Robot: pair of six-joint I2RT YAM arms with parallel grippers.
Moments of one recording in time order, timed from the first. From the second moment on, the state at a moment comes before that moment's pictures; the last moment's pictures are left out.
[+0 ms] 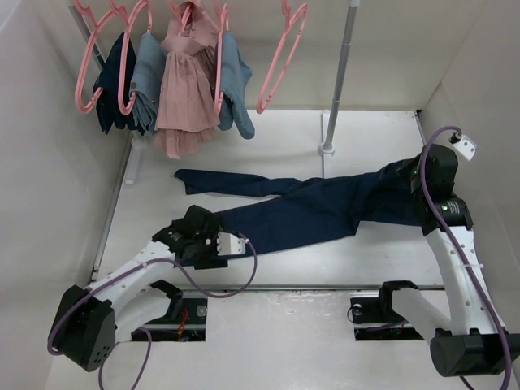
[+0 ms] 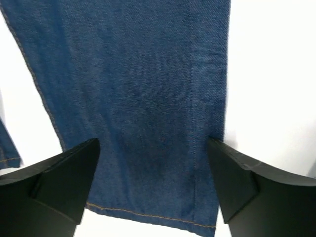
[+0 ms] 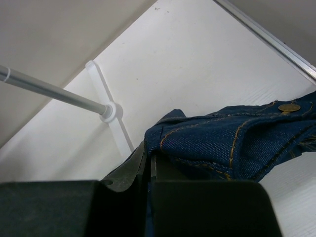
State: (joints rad) left arm -0.51 0.97 0.44 -0.56 0.17 1.03; right arm 0.03 0.91 1.03 -0.48 0.38 0.62
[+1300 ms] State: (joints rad) left arm -0.14 0.57 0.41 -0.93 -0.18 1.04; right arm -0.02 0.53 0.88 -1.15 0.50 1.20
